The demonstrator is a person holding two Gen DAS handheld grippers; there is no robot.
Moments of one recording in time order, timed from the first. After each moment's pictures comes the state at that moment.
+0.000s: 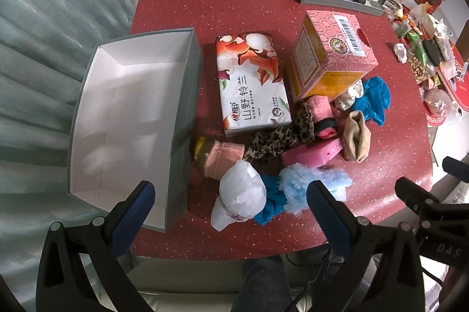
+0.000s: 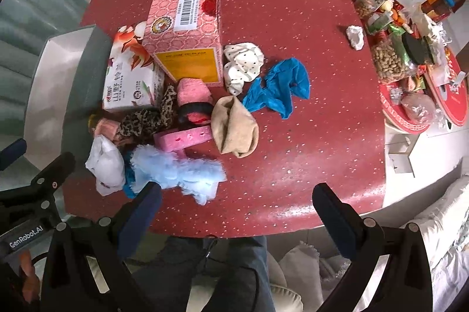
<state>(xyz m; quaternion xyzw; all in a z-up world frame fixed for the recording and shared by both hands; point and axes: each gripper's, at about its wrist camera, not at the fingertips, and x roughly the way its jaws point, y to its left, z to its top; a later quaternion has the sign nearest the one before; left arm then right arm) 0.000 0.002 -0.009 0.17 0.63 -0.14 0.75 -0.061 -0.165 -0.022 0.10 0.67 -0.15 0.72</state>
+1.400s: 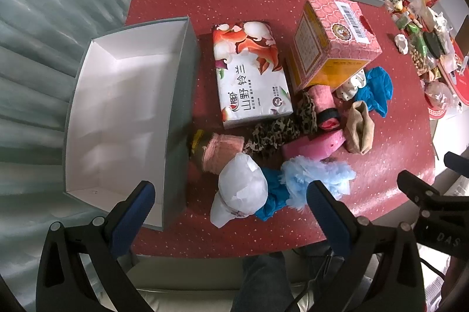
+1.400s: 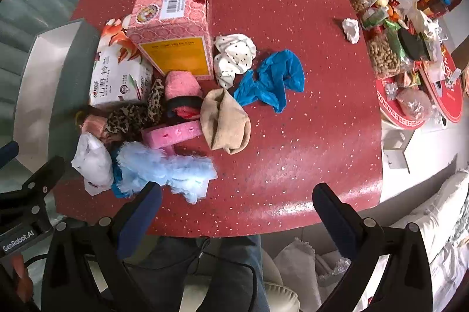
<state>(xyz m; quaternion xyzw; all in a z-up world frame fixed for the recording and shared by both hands) 0.002 0.001 -0.022 0.17 0.64 -0.14 0.74 -0.063 -0.170 -0.038 0.10 0.68 -0.16 0.71</state>
